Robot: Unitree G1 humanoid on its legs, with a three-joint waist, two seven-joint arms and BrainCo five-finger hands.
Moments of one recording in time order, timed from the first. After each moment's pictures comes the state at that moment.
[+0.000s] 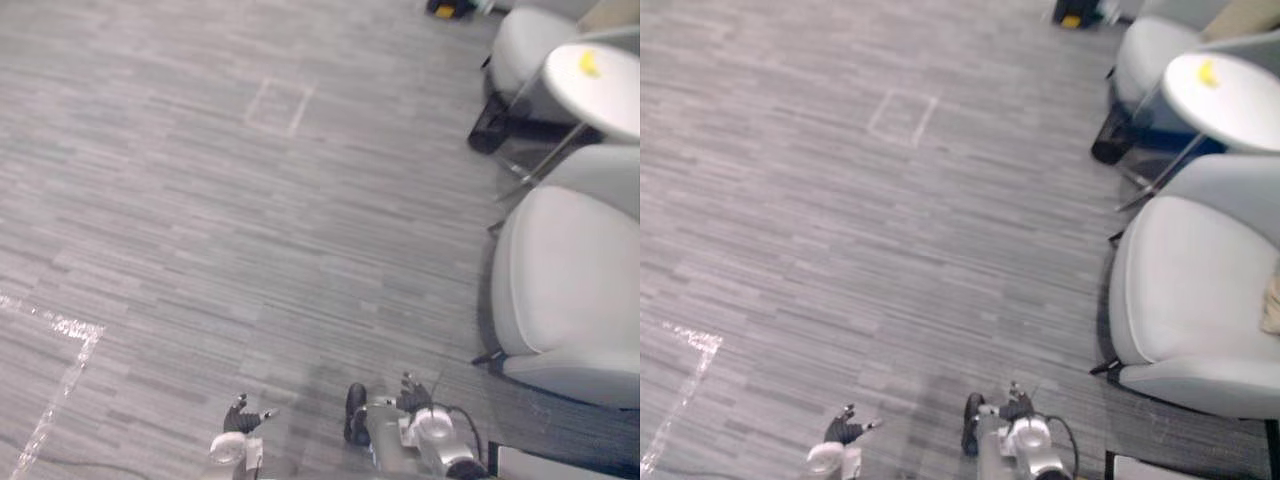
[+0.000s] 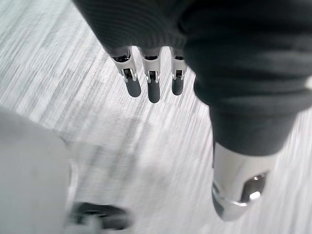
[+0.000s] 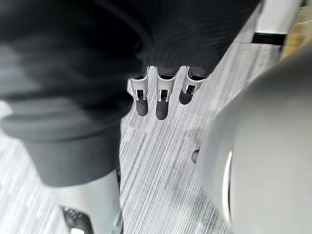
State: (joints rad) left arm 0.05 0.00 0.15 0.92 0.00 -0.06 0.17; right arm -0.05 -0.03 0.05 0.94 -0.04 -0.04 -0.14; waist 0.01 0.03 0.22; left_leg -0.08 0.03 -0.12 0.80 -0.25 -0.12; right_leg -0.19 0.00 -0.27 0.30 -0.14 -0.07
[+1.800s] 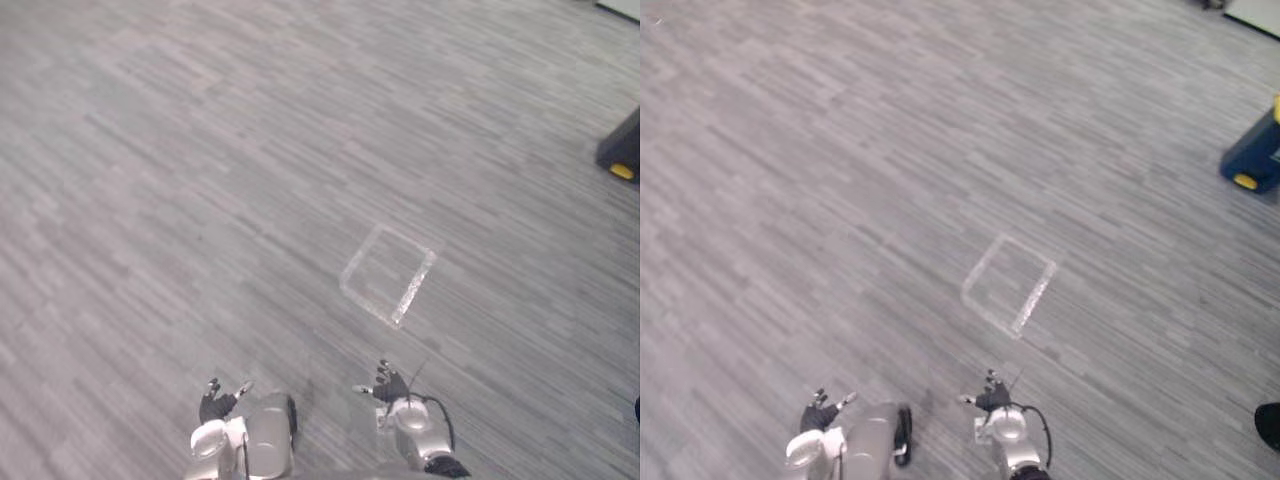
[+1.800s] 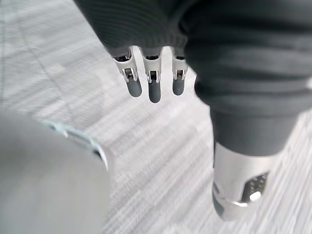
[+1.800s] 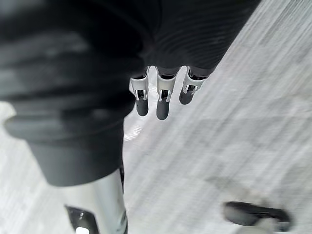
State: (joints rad) left arm 0.07 0.02 0.24 0.87 -0.08 -0.07 0.17; right arm -0.03 0.06 0.05 0.90 -0.05 -0.04 -0.13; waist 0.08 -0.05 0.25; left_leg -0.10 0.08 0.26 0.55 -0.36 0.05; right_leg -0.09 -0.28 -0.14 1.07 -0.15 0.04
